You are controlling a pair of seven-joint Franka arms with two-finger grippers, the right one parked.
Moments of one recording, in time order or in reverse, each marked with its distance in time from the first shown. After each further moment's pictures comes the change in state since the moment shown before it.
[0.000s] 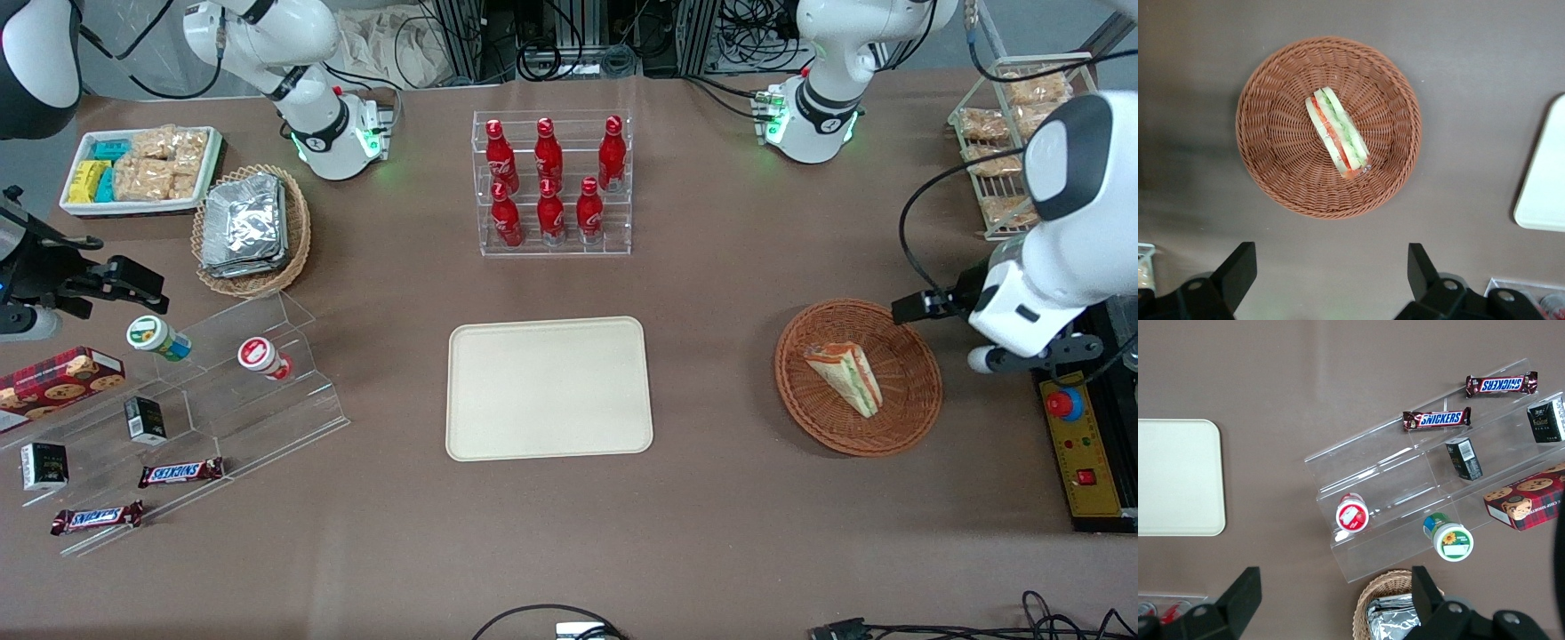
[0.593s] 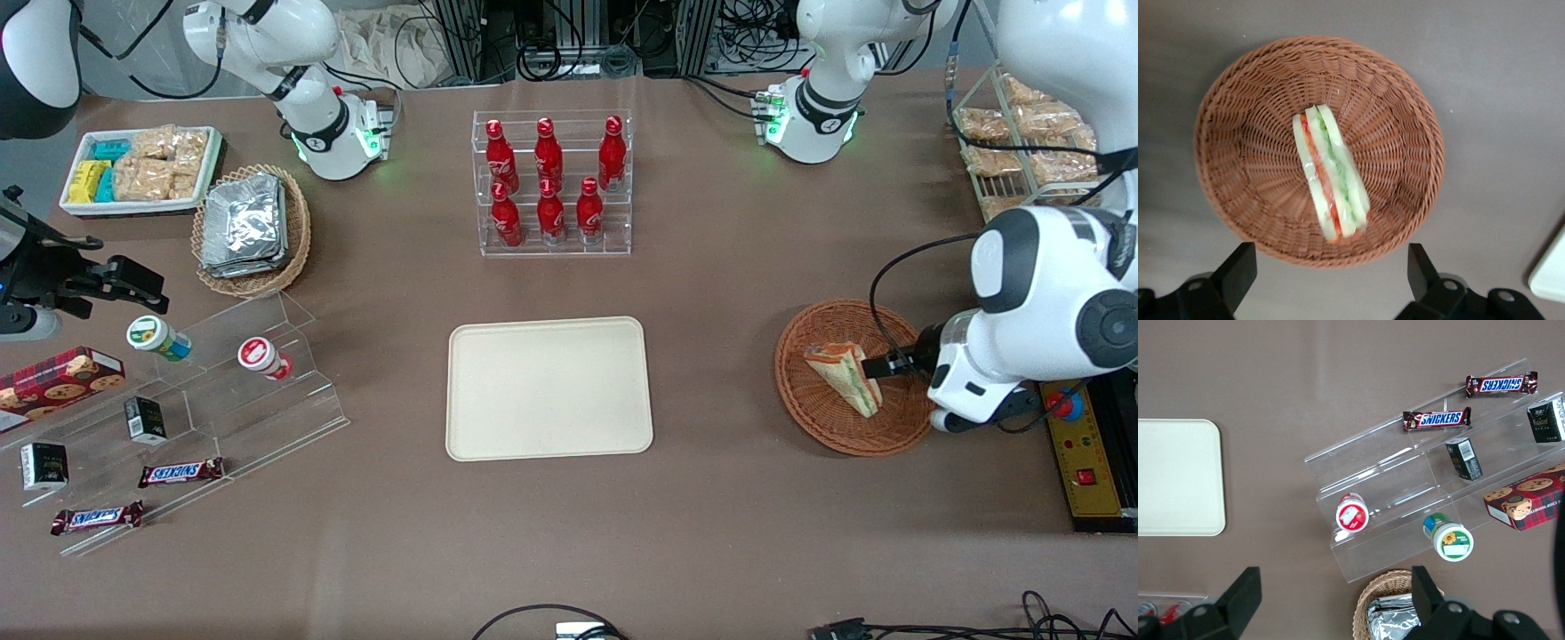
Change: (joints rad) arm 0.004 0.200 0.002 -0.016 0.000 0.168 -0.114
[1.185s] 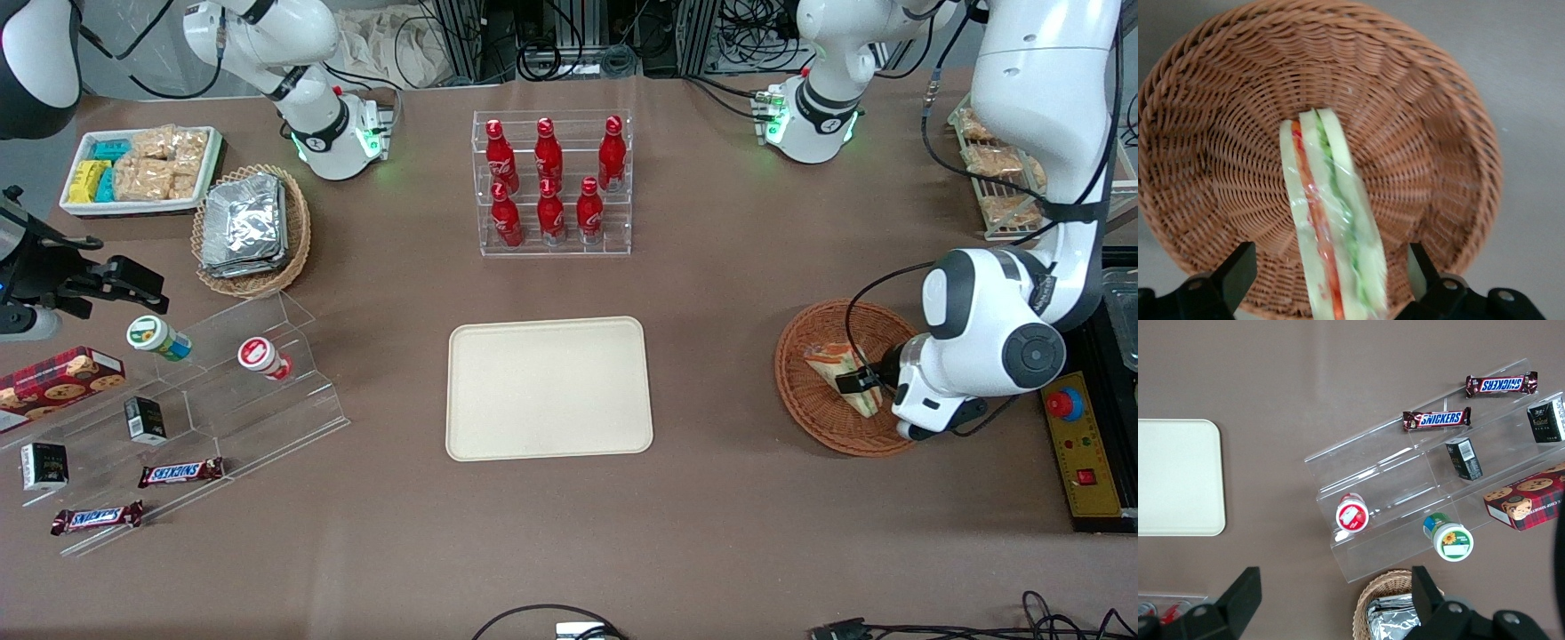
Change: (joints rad) arm 0.021 0.071 0.007 -0.164 -0.004 0.232 -0.037
